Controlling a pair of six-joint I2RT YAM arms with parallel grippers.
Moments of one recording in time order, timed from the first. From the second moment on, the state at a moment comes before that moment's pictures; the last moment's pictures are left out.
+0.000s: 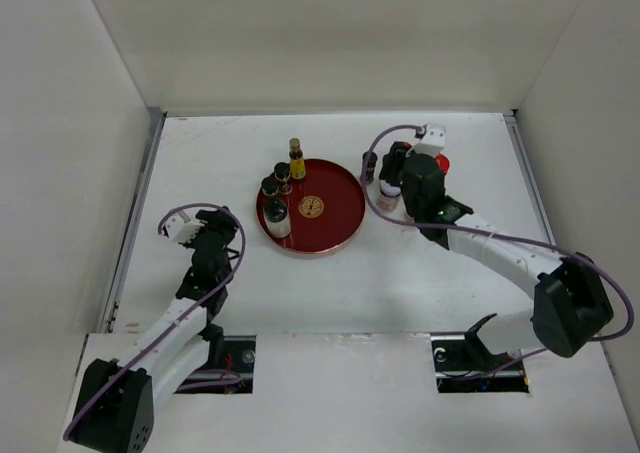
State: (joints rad) left arm -0.32 0.81 0.19 0.47 -0.65 -0.83; right arm 0.62 1.37 0.89 0.26 0.52 0.40
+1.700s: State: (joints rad) left arm -0.25 0.98 0.16 0.57 -0.47 -0.95; right arm 0.40 1.86 1.30 -0.03 0.48 0.26
